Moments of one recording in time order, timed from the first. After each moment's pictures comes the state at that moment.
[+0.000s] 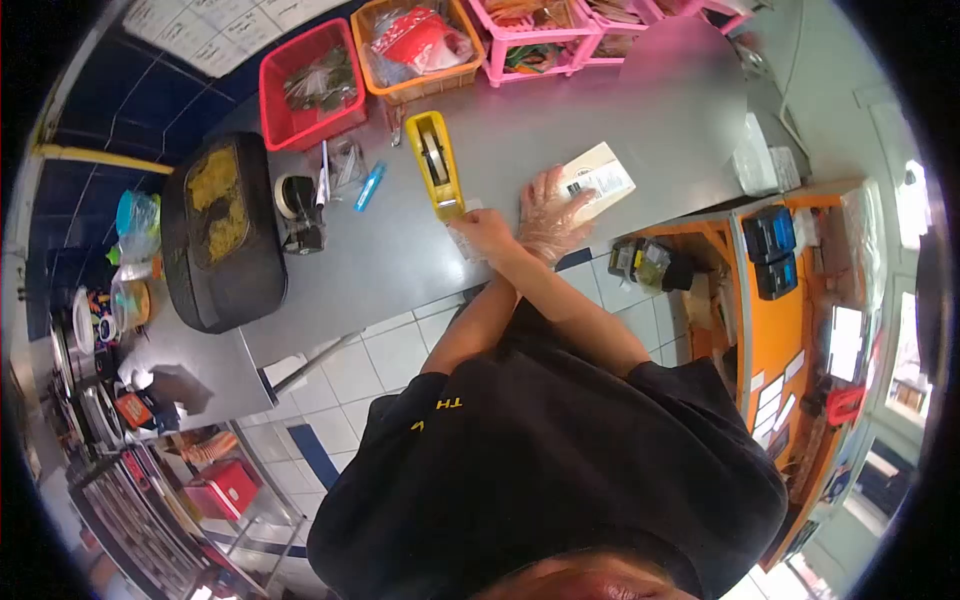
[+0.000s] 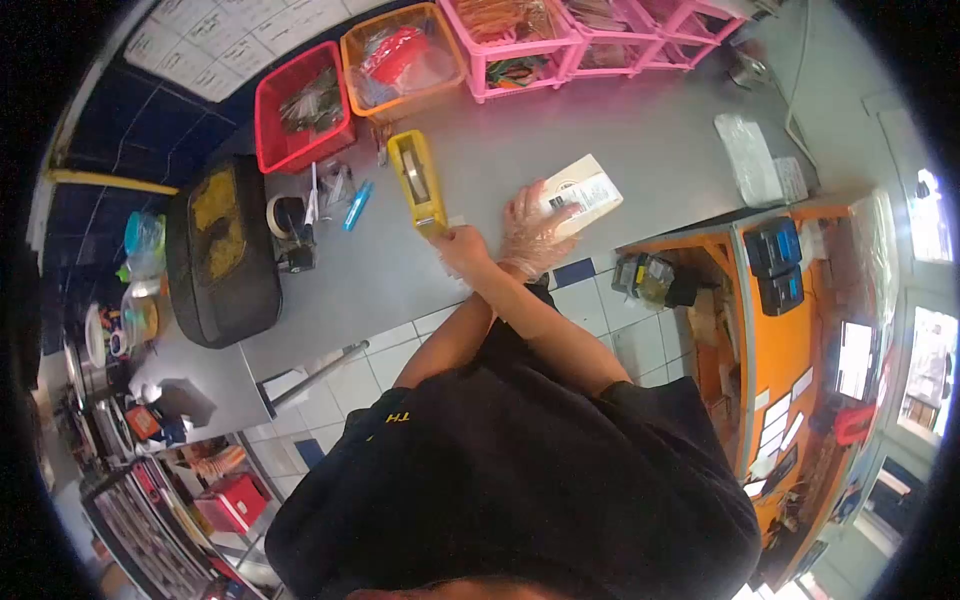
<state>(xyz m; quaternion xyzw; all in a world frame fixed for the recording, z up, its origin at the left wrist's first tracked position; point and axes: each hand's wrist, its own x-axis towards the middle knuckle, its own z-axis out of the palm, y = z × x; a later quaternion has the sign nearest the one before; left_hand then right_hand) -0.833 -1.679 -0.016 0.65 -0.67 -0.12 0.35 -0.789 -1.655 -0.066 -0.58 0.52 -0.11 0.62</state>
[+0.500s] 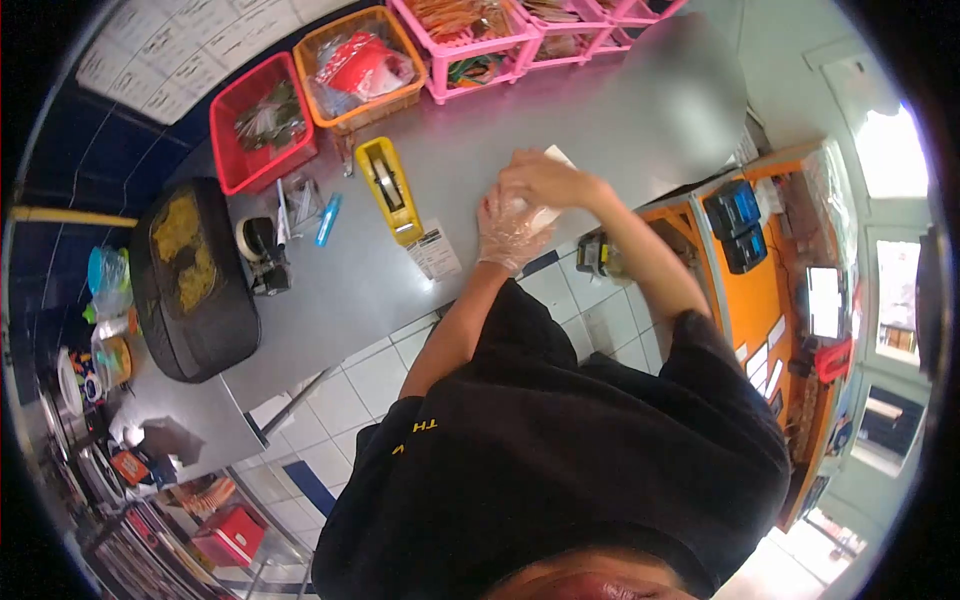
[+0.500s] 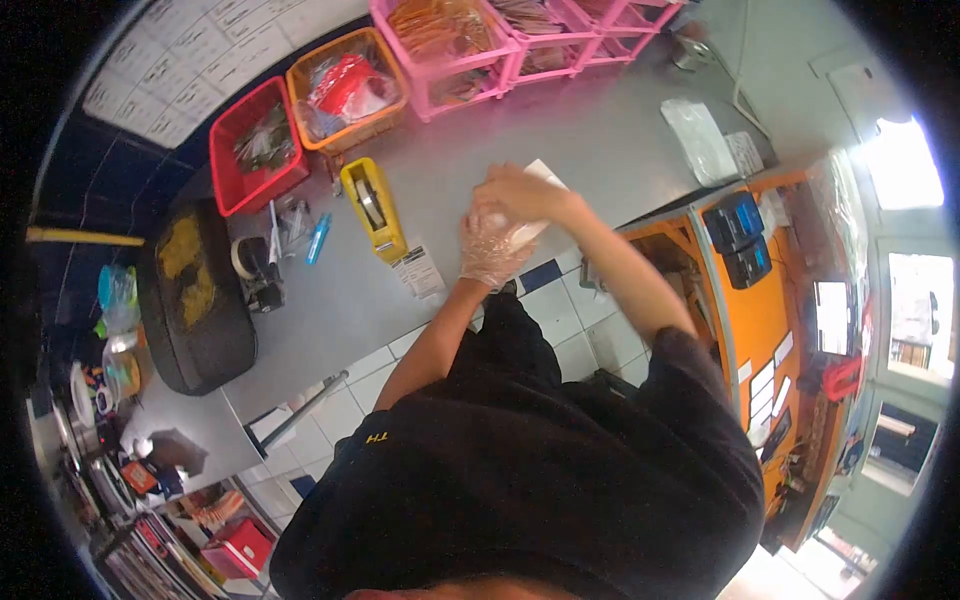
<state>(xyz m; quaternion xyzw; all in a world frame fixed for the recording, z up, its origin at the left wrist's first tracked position) -0.836 -1.684 -0.029 0.62 -0.66 -0.15 0.41 -0.921 -1.825 0.067 -0.97 0.11 0.06 0.21</state>
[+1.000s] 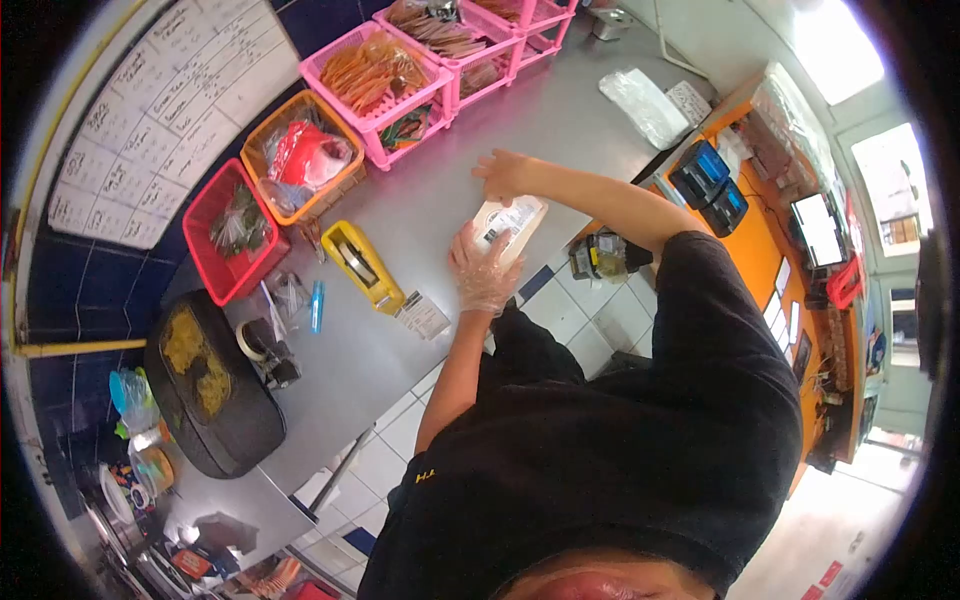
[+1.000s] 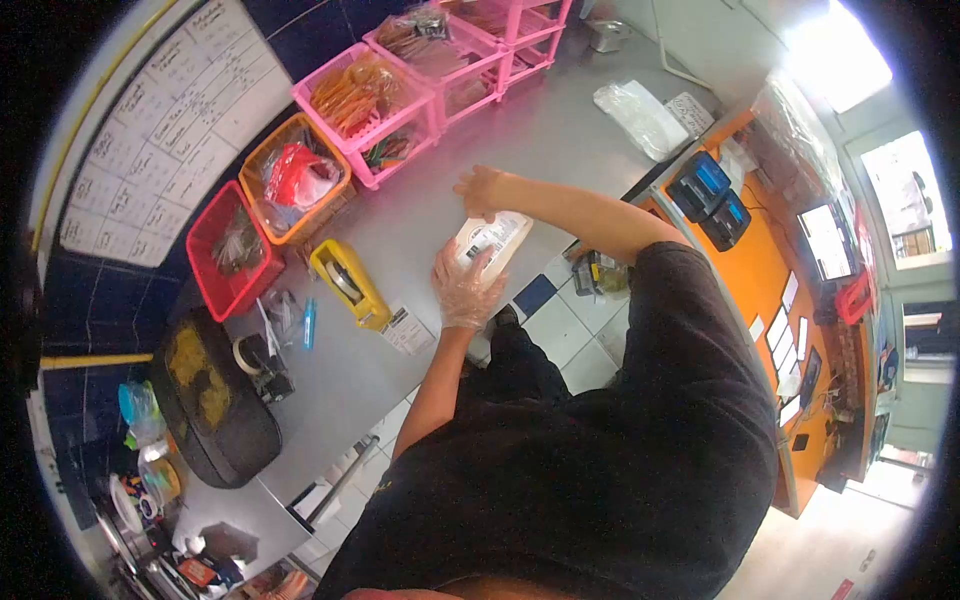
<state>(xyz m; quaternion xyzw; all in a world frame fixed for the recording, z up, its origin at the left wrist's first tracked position) -0.839 -1.683 -0.013 0.63 -0.69 -0.07 0.35 -0.924 -1.891 0.076 -0.93 0.15 0.34 -0.03</state>
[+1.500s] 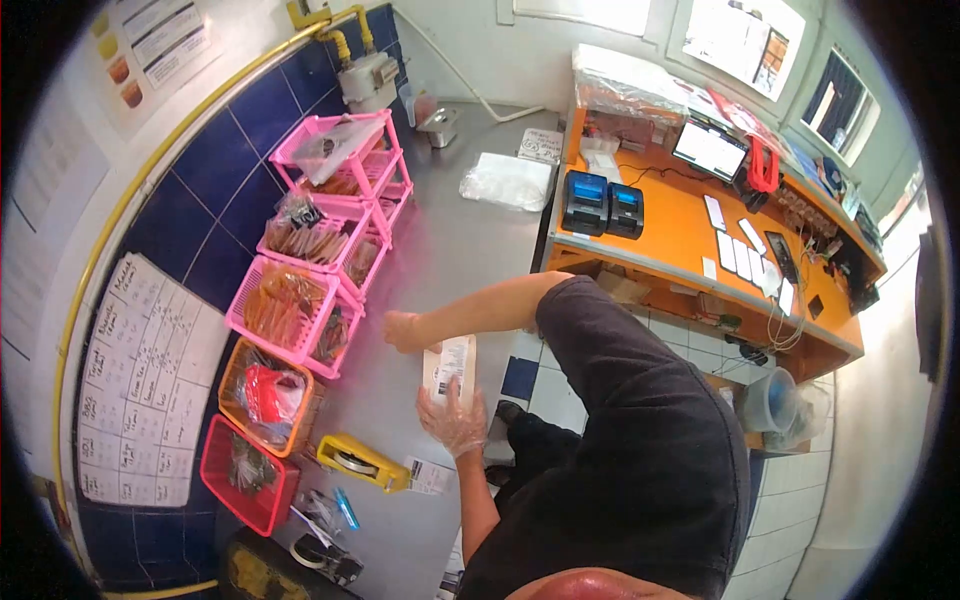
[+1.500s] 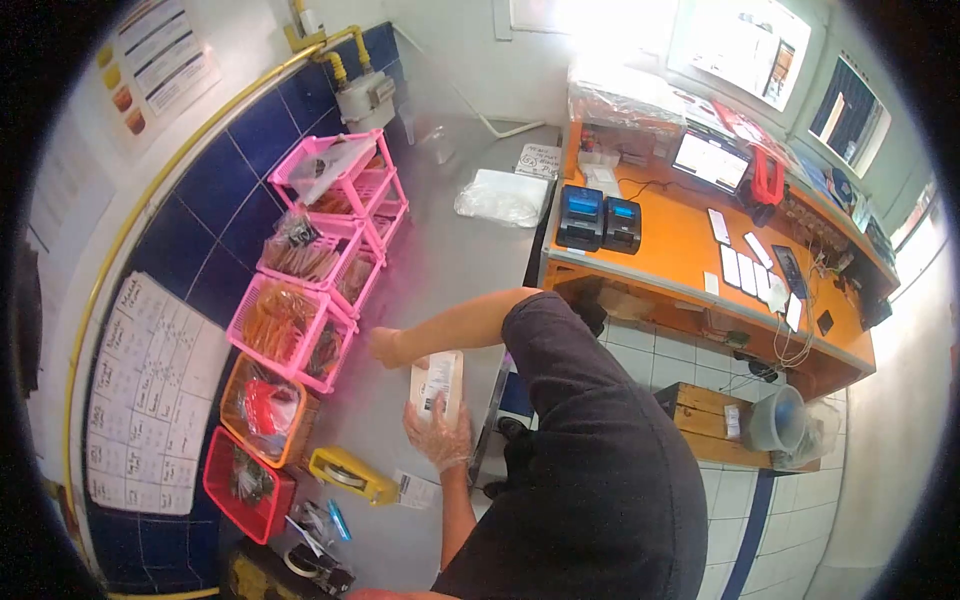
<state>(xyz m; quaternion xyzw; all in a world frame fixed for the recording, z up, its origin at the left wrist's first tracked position) -0.849 -1.683 -0.018 0.61 -0.71 0.00 0.35 -0.902 -1.910 0.067 -0.91 0.15 0.34 -0.18</state>
